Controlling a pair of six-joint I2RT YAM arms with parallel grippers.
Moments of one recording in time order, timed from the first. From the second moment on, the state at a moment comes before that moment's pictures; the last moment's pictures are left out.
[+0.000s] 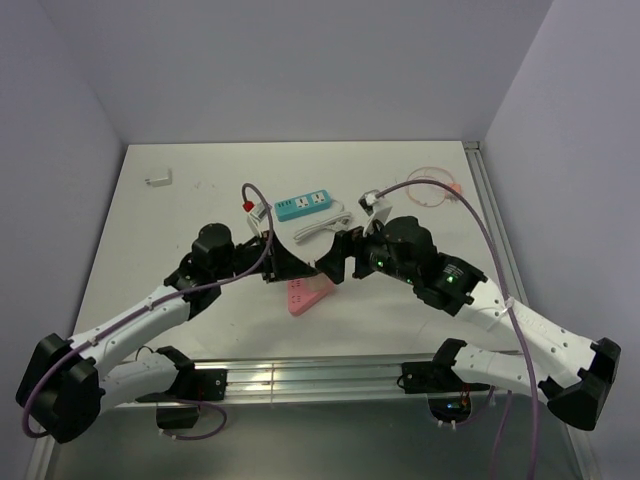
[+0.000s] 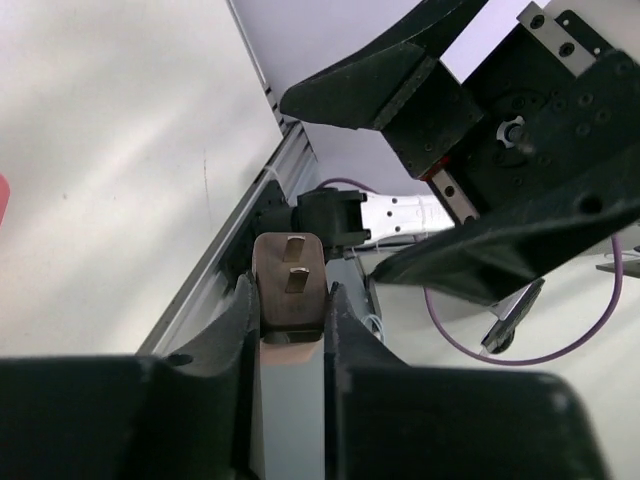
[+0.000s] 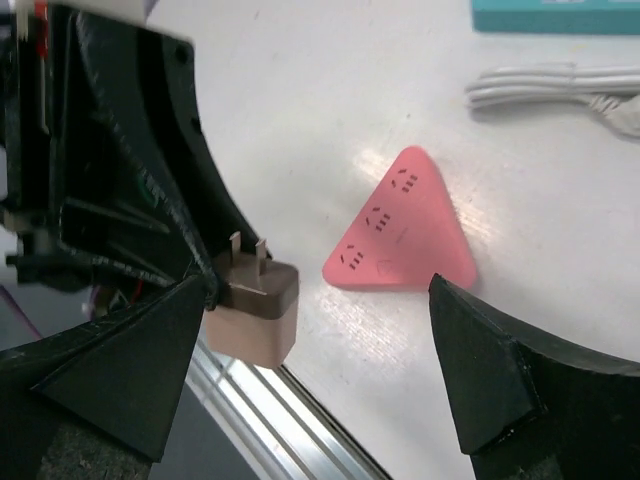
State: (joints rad) left arm -0.63 1.08 0.59 0.33 0.71 -1.07; right arm 0.84 0.95 0.88 -0.35 -0.06 0.45
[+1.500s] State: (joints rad) left arm -0.63 0.86 0.45 0.68 0.52 -1.28; right arm 0.80 0.90 0.68 0.20 -0.41 0.88
